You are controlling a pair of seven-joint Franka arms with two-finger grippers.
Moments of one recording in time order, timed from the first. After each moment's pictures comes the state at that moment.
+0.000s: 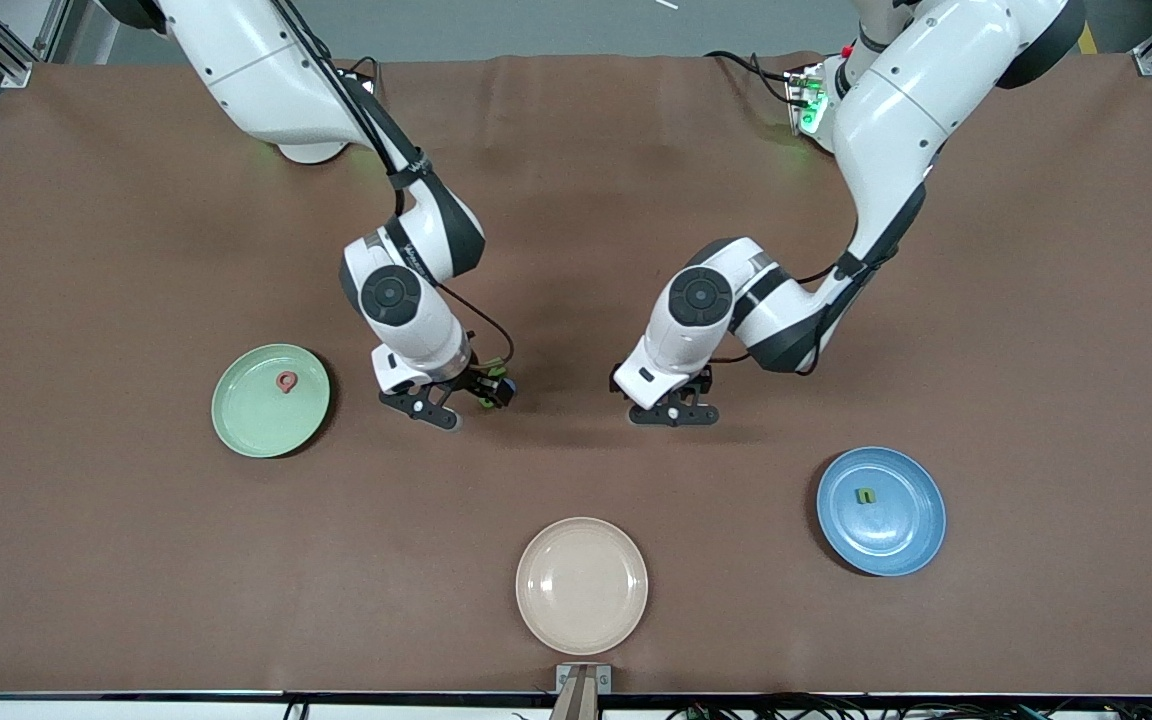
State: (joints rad) left arm -0.18 0.75 -0.53 -1.69 0.43 2.35 -0.88; right arm 0.49 0.61 0.07 -1.81 0.05 2.50 0.98
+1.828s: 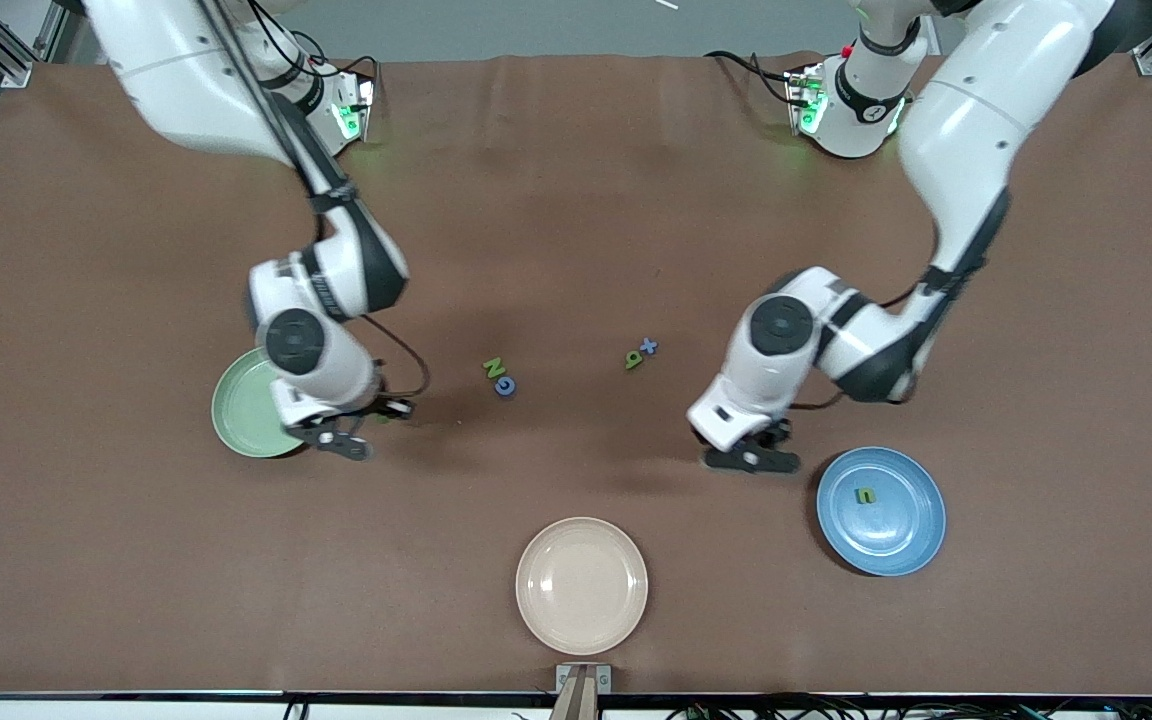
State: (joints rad) left arm 0.03 0.71 -0.52 -1.63 0.62 2.33 -0.68; right arm 0.26 0.47 0.03 -1.88 -0.05 2.27 0.62
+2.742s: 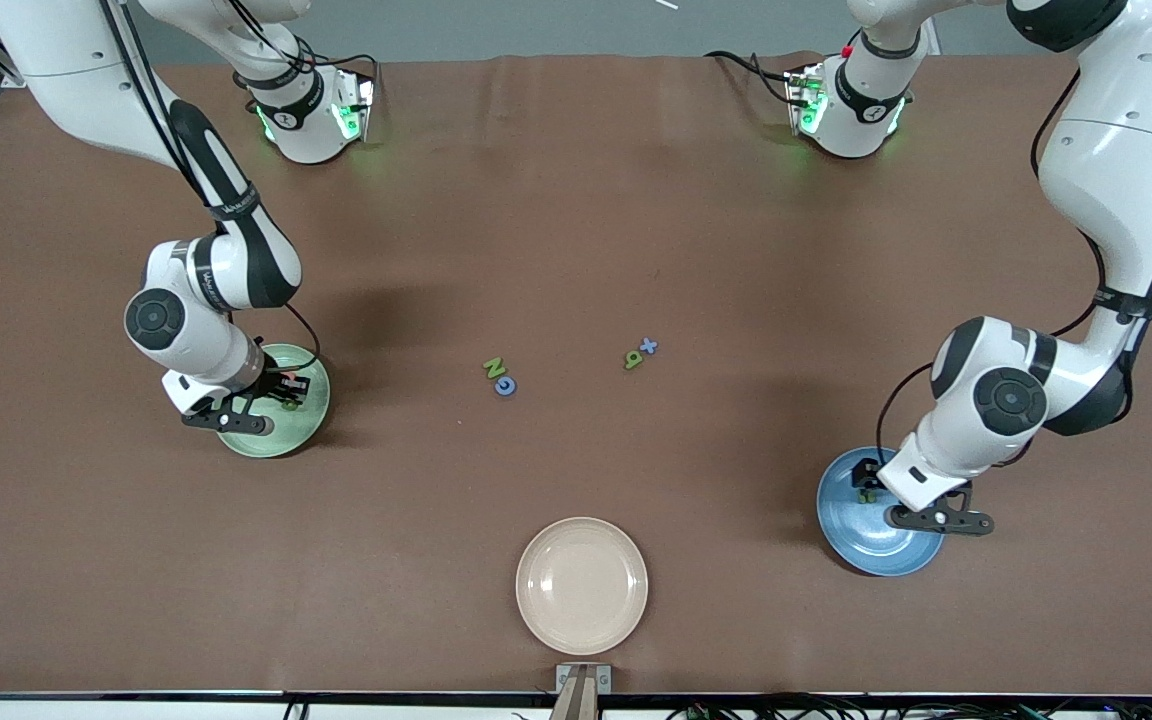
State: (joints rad) left arm 0.34 0.77 -0.58 -1.61 0.62 2.33 -0.37; right arm 0.03 0.42 0.05 -2.17 -0.05 2.56 0.22
